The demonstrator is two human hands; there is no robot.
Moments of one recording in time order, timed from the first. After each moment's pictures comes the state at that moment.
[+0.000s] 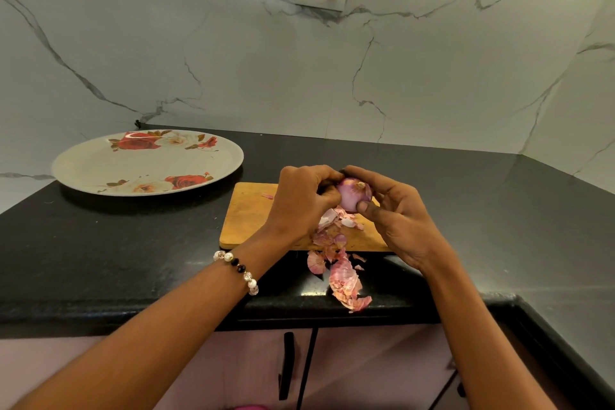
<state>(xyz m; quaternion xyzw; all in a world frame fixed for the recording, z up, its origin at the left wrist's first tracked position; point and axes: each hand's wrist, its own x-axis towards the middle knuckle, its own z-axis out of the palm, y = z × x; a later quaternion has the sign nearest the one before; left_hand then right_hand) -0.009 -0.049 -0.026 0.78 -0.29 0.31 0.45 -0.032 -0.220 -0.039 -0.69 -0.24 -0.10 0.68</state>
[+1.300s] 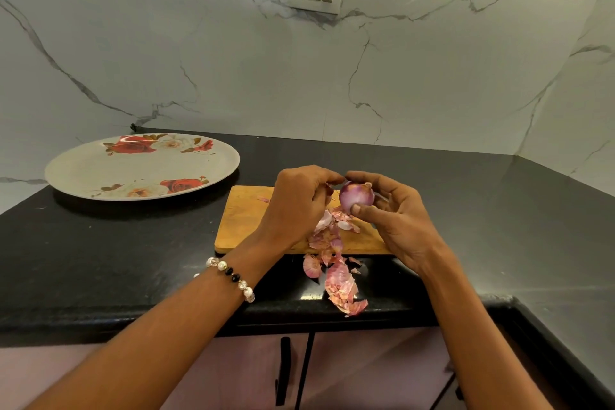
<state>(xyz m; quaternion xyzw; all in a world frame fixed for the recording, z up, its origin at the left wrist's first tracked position) -0.001 -0.046 -0.031 0.77 -0.33 0.36 0.40 -0.037 -0.221 -0.034 -0.69 -0.16 -0.11 0.69</state>
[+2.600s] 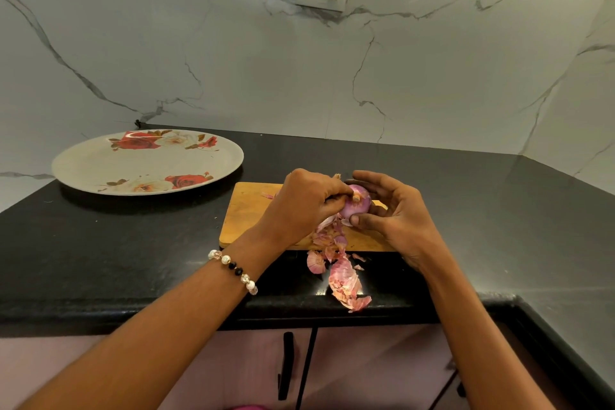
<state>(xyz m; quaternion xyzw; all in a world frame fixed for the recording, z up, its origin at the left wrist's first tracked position) -0.001 -0.041 -0.028 0.76 -0.44 0.34 0.33 -0.032 -0.226 -0.040 -0.78 -0.17 -0.16 0.58</state>
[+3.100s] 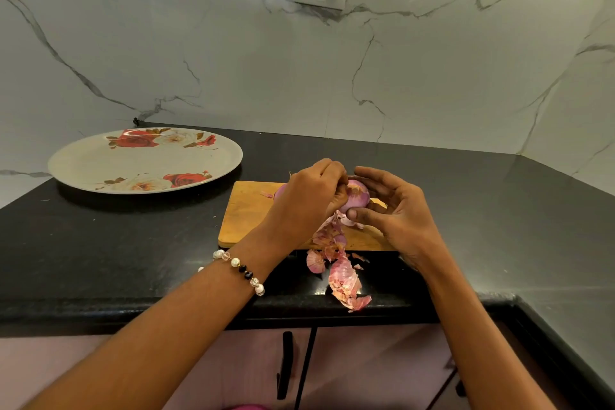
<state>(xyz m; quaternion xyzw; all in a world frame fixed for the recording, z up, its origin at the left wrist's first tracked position) 0.002 -0.049 -0.031 0.77 -0.40 0.40 0.30 -0.036 -0.221 -0.037 -0.77 -0.17 -0.18 0.59</state>
